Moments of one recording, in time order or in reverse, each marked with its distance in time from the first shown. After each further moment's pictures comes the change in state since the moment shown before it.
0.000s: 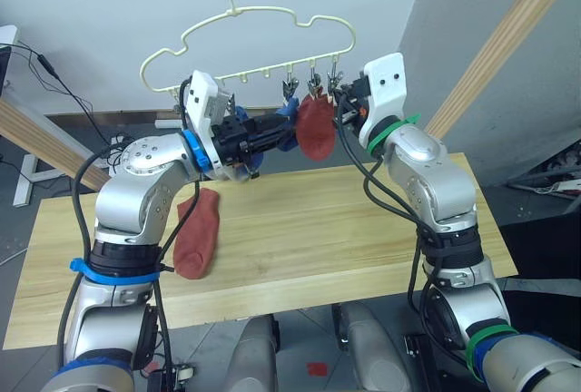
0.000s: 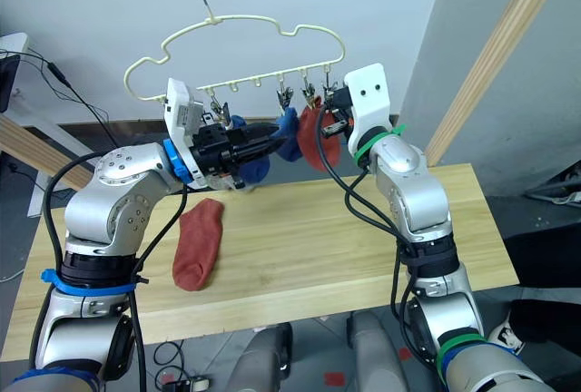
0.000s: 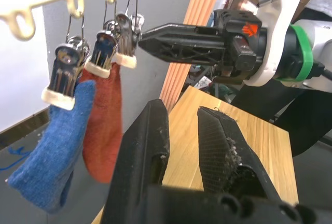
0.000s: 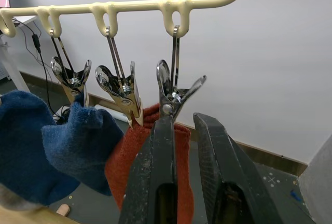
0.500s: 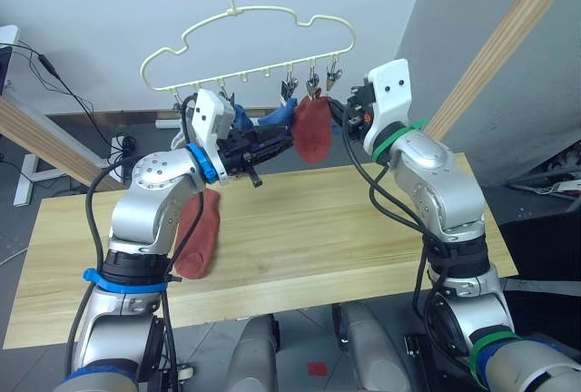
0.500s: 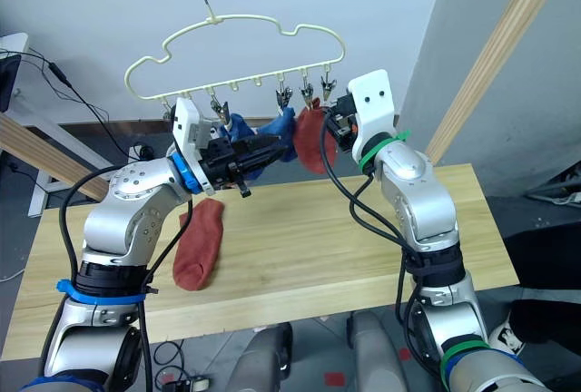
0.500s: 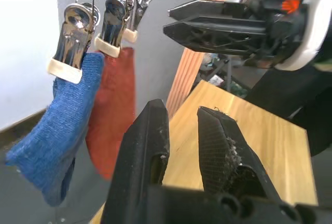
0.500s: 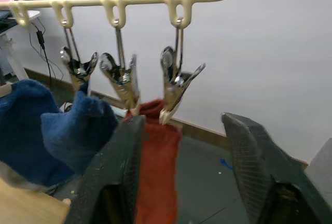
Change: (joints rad) left arm 0.044 -0.029 -0.002 0.024 0.035 -0.053 0.020; right arm 0.035 -0.012 -0.001 -0.064 0.004 0.029 0.015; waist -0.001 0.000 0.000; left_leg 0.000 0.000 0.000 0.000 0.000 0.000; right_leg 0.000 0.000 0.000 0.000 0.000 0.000
